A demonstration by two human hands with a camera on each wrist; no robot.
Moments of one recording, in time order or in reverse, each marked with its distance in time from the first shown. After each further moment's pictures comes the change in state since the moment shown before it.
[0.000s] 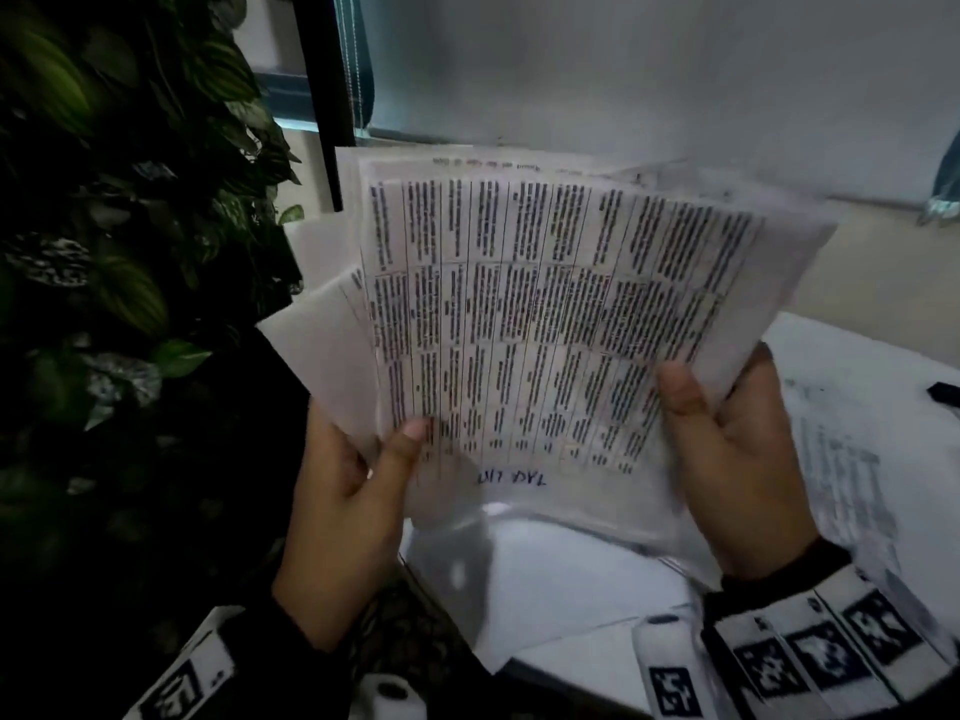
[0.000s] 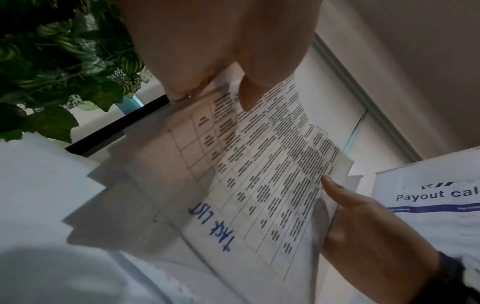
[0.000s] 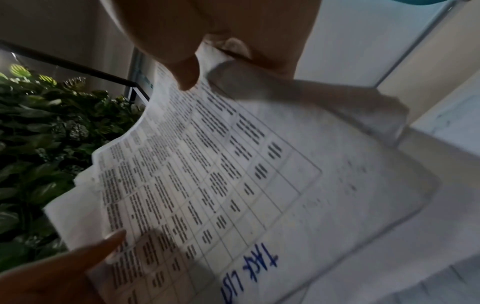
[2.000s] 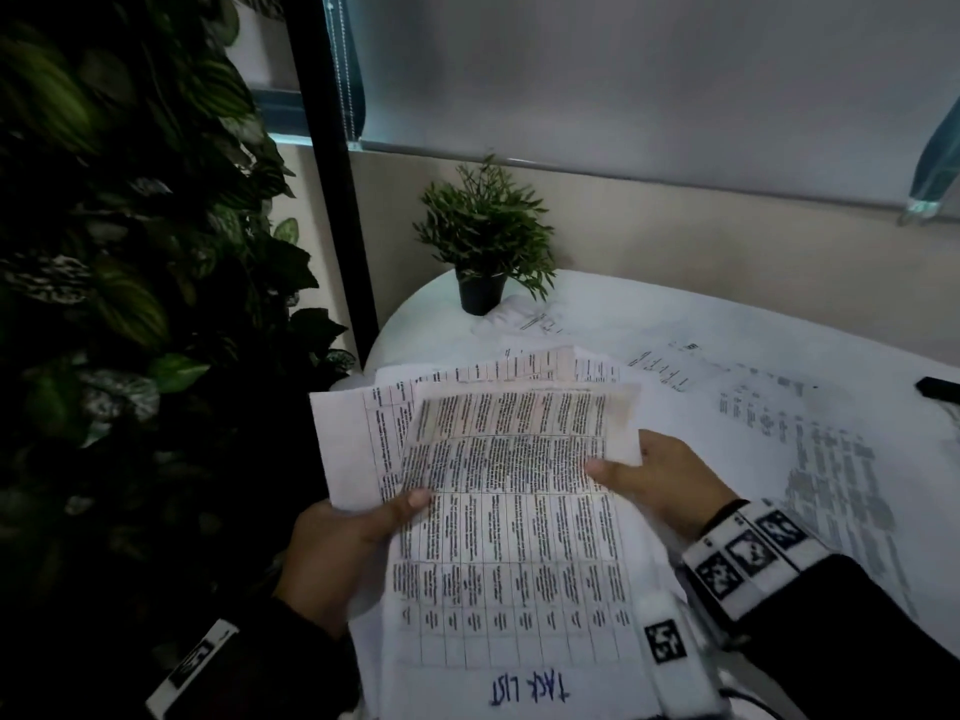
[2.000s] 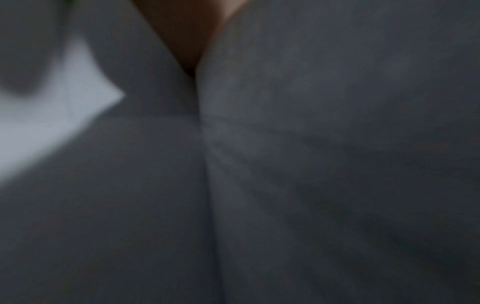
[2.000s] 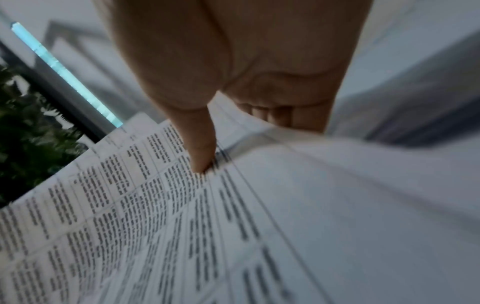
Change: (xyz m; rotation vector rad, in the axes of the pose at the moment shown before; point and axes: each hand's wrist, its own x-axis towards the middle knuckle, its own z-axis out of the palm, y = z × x) left_hand -0.003 -0.055 -0.025 -0.294 0.070 -0.686; right_hand 0.006 0.083 -0.013 -0.284 -0.287 0.707
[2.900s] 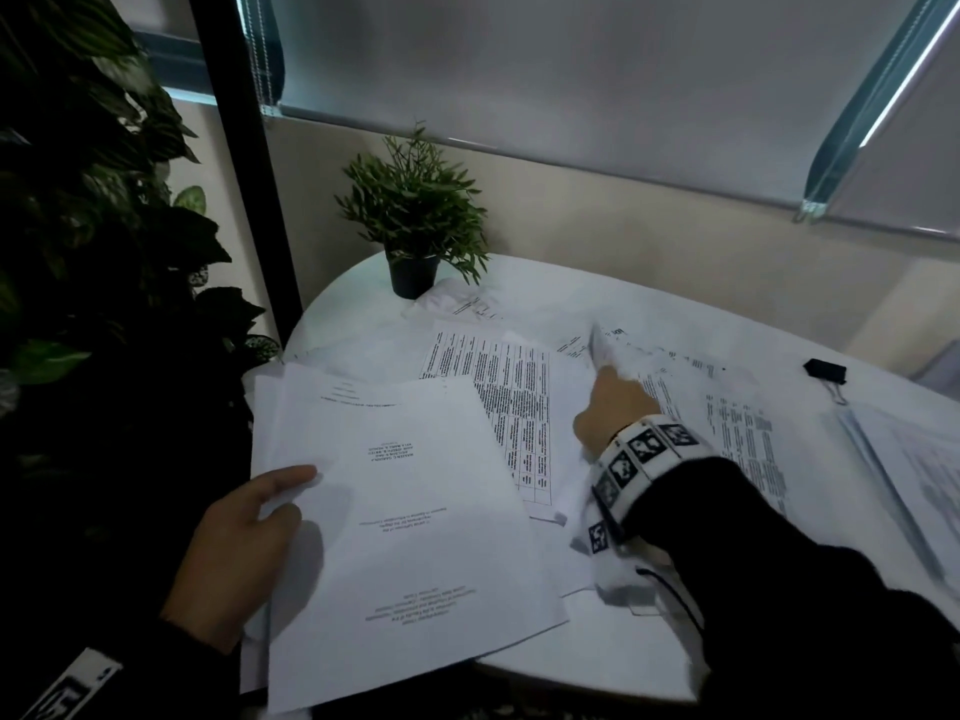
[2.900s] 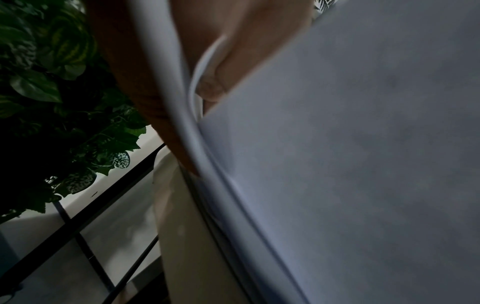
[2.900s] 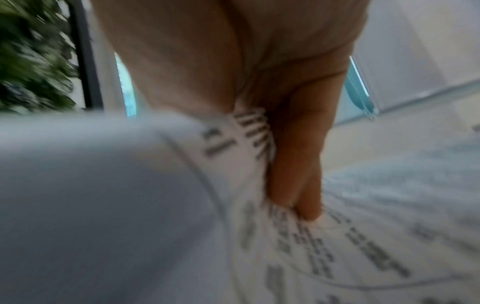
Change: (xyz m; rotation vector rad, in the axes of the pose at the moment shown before) left_hand 0.010 -0.002 -0.015 0.707 0.064 0.252; right_hand 0.022 -0.042 -0.023 -0.906 0.214 0.199
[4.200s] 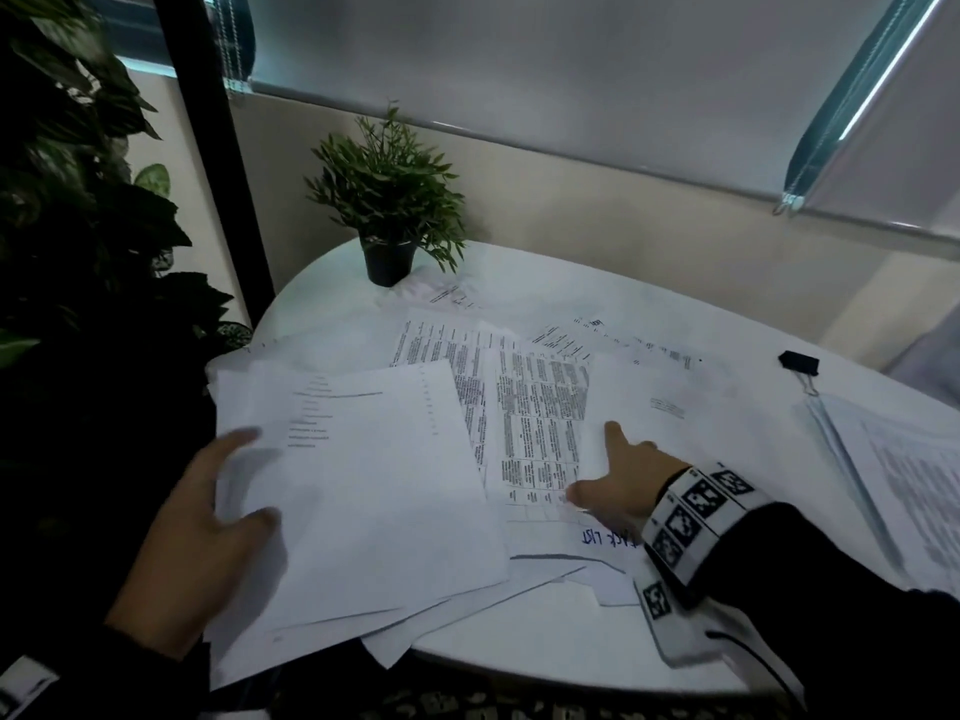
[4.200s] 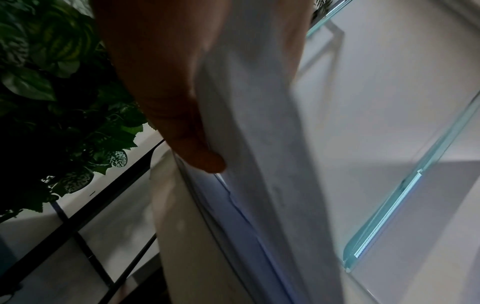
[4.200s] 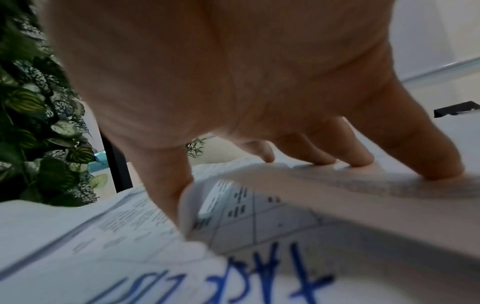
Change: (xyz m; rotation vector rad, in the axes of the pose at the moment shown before) left_hand -0.003 -0.004 0.004 0.018 0.050 0.053; right_hand -0.001 0.082 0.035 -0.213 -0.257 0.050
